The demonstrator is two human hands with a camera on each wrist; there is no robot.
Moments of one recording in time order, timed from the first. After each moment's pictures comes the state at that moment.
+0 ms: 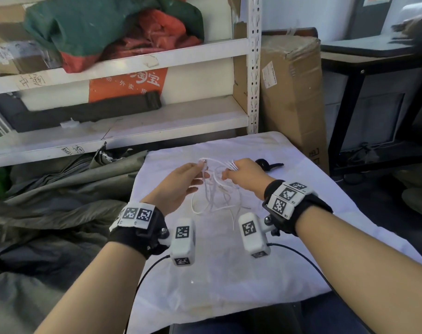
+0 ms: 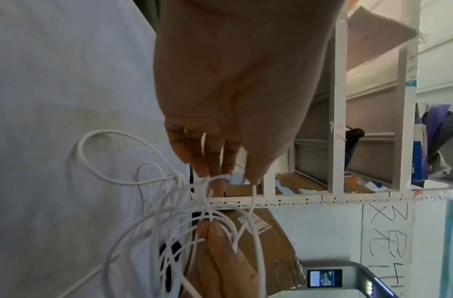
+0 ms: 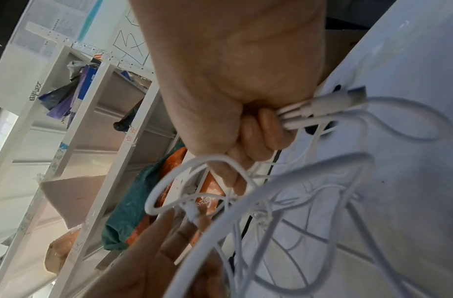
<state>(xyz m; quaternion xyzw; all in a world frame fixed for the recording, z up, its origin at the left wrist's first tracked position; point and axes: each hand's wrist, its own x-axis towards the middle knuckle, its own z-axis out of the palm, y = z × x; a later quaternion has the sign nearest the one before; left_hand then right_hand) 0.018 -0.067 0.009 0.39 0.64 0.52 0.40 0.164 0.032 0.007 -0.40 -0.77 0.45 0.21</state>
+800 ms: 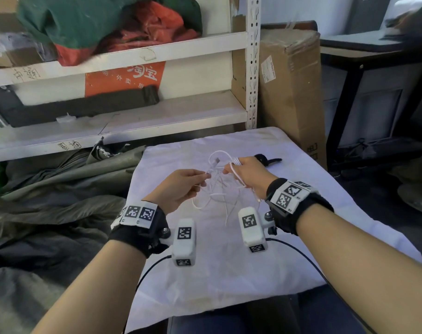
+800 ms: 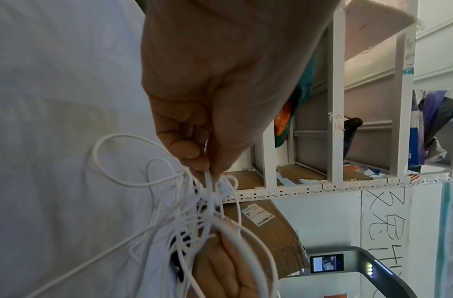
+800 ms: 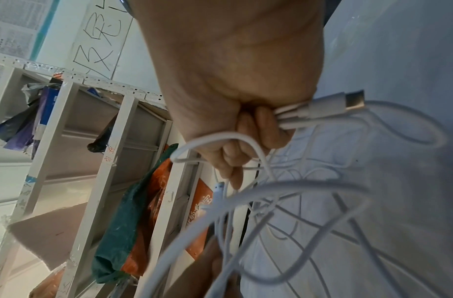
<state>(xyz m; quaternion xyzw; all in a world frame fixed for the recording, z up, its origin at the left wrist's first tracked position) 0.018 -0.069 -0.003 0.38 0.68 0.47 0.41 0.168 0.032 -0.003 -0.42 -0.68 0.54 0.25</state>
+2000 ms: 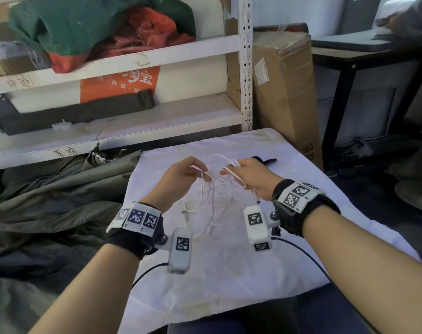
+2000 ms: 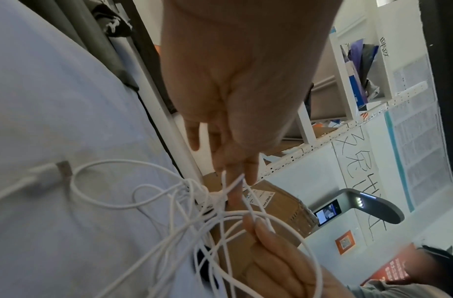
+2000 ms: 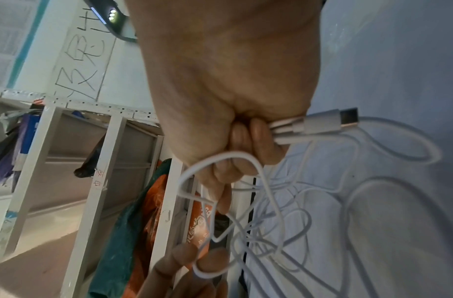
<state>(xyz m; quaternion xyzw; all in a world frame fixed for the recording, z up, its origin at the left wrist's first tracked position) 0.021 -0.061 0.007 0.56 0.70 0.40 0.21 0.186 0.041 -0.004 -0.37 -0.67 0.59 0.25</state>
